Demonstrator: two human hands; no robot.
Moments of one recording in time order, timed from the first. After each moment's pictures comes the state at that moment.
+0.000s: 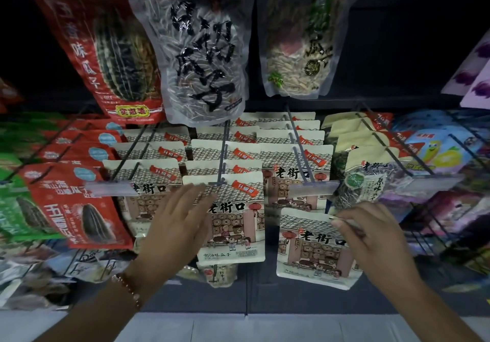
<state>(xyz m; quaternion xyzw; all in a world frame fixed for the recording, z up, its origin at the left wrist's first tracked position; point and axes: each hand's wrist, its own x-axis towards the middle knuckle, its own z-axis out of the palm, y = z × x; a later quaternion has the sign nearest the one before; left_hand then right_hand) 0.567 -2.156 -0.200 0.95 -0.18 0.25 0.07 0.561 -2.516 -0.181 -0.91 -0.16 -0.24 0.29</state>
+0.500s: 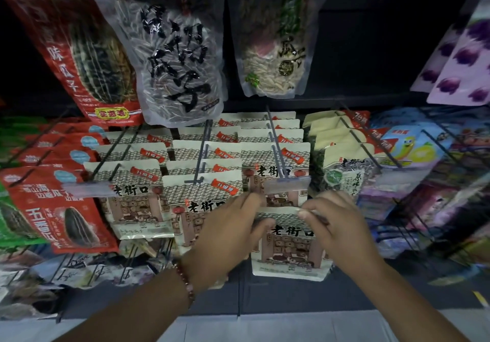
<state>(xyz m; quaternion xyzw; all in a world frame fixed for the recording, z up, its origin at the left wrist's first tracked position) 0.562 -2.289 -0.158 0.96 -0.20 0.11 0.18 0.569 -2.514 -0.178 -0.91 -0.20 -0.22 0.30</state>
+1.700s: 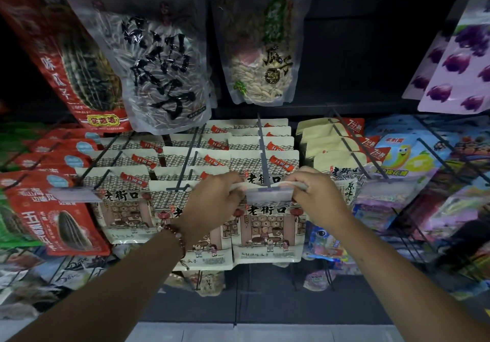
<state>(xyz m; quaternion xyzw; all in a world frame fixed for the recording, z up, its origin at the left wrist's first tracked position) 0.622 -2.299 -0.137 0.96 -0.08 0.04 0.27 0.649 -2.525 -0.164 -0.90 -0.18 -0.10 0.39</state>
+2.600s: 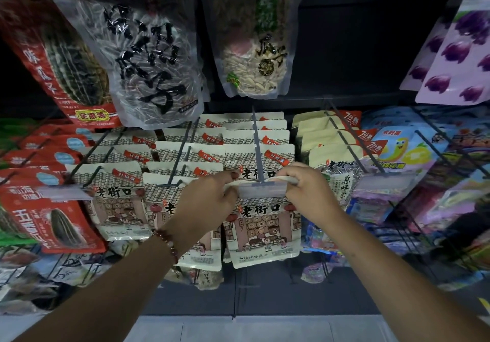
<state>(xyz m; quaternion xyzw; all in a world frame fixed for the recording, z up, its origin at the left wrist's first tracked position) 0.616 -2.299 -0.144 0.97 -0.09 0.10 0.20 0.650 -2.517 -0.166 -0.88 -0.17 -0.07 0.43</state>
